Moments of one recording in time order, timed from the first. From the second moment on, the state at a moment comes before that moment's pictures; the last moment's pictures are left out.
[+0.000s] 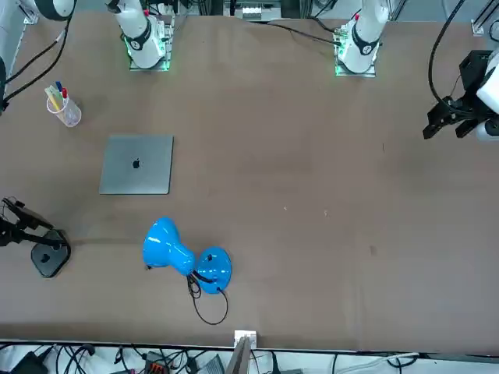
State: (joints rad) arm -0.20 0.72 -0.21 -1.14 0.13 1.93 0.32
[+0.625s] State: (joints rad) arm -0.20 0.72 -0.21 -1.14 0.13 1.93 0.32
